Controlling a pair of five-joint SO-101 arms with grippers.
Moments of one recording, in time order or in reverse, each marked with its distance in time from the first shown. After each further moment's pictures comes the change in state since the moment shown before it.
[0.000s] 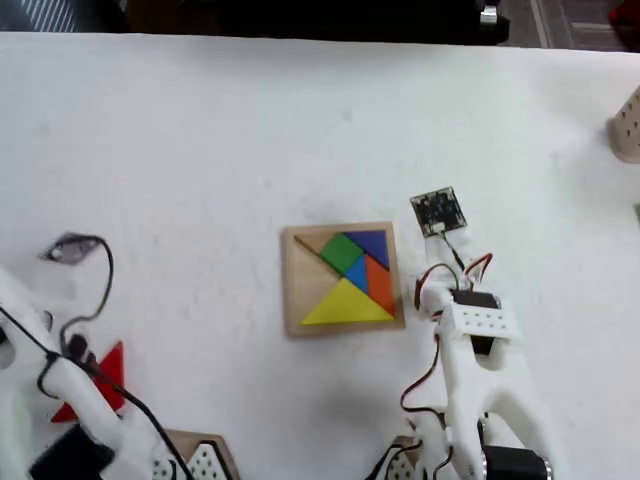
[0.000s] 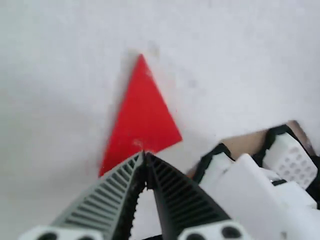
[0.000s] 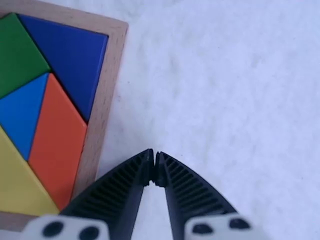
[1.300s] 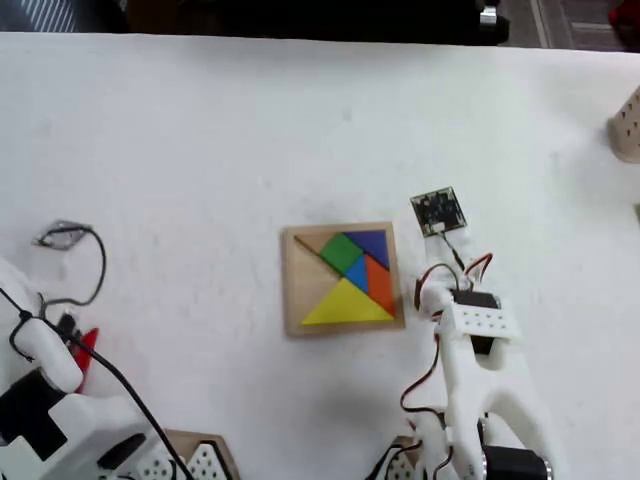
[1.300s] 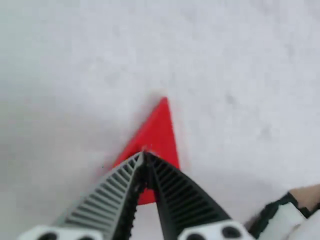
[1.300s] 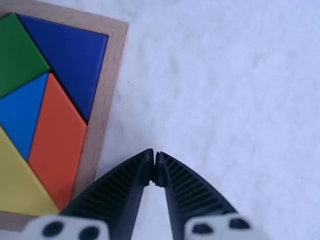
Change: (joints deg) left arm -0.2 19.3 -8.4 -16.4 -0.2; right arm 0.0 0.0 0.0 0.0 0.0
